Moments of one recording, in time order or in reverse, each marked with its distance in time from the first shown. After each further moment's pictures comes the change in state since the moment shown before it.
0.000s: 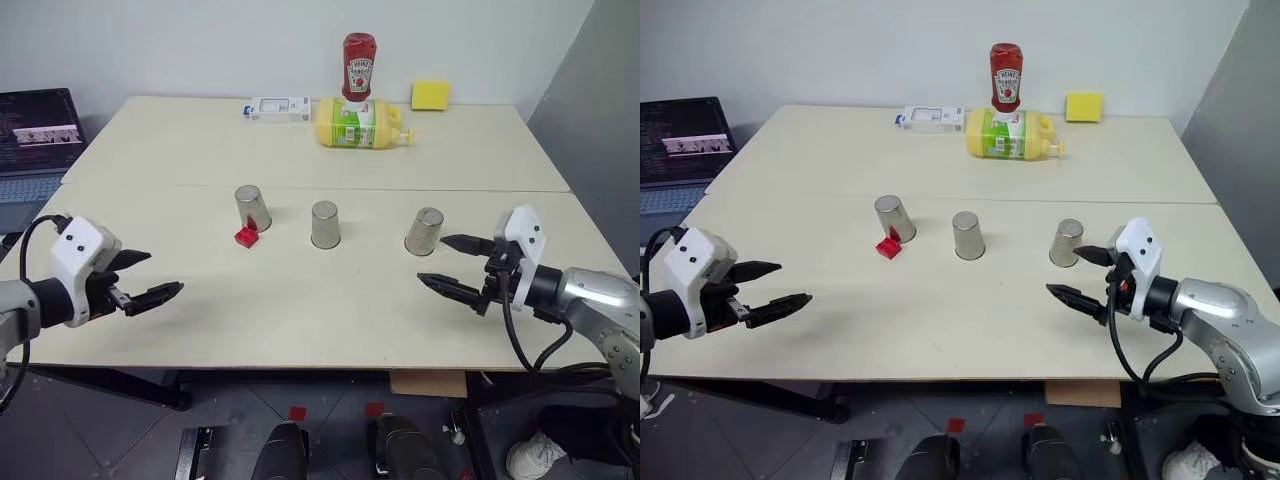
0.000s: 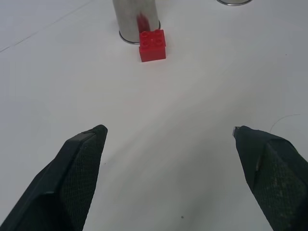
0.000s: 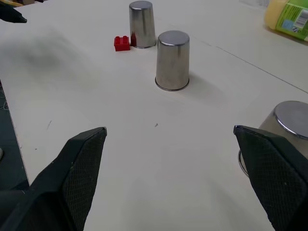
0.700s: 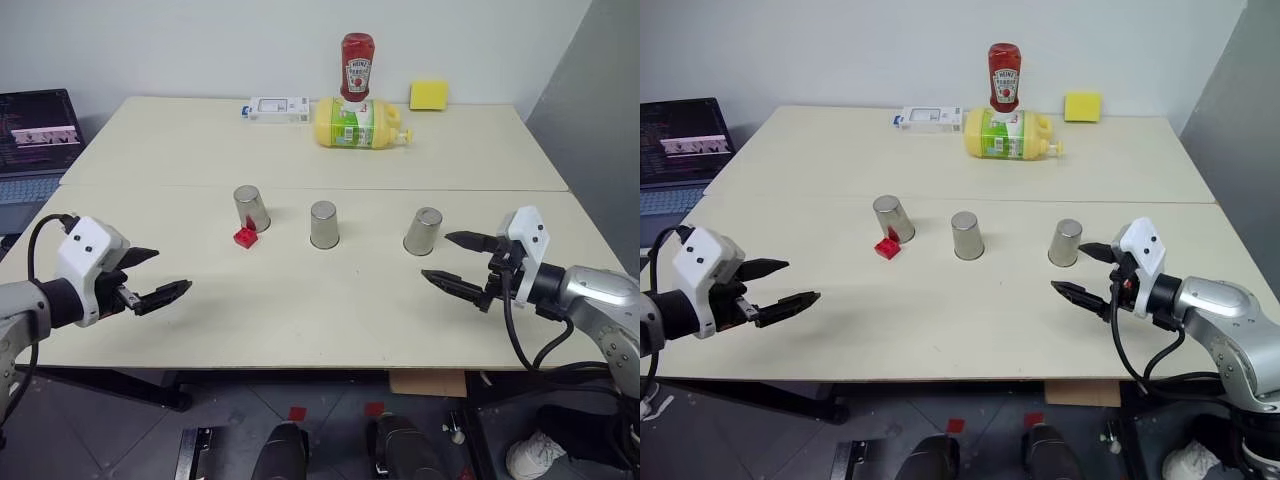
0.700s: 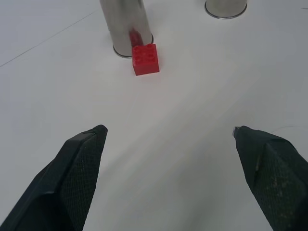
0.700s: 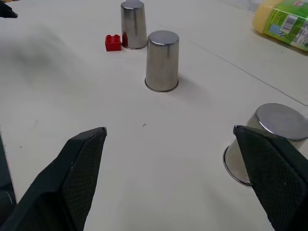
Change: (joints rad) left arm 0.013 -0.020 0.000 -0.075 -0.006 0.010 0.051; right arm -0.007 0.002 0.000 0.039 -0.055 -0.067 0.024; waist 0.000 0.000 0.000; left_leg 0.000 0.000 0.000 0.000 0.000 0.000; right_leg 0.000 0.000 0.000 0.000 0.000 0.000
